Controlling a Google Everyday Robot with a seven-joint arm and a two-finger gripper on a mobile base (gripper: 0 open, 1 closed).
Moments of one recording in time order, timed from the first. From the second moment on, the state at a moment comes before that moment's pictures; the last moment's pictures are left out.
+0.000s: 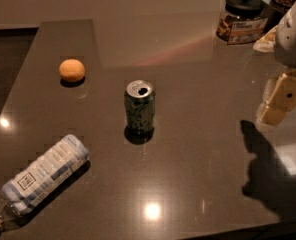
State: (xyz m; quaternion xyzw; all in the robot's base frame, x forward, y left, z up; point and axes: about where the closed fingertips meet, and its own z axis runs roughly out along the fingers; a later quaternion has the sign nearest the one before) arm 0.438 -0.216 0.978 -0.60 0.78 -0.04 0.16
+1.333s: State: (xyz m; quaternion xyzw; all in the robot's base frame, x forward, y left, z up) arm 0.462 -0.108 0.982 -0.66 0.71 0.07 0.23
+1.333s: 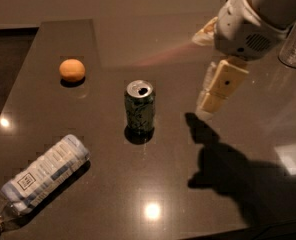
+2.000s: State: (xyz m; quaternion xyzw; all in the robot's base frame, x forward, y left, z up) arm 0.461 -0.050 0.968 -0.67 0.68 0.12 0.26
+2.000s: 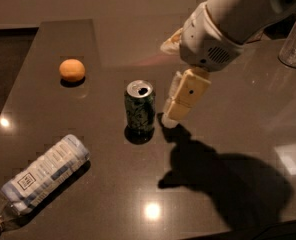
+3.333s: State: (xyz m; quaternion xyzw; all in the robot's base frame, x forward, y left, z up) arm 0.473 0.011 0.913 -0.67 0.67 0.18 0.26
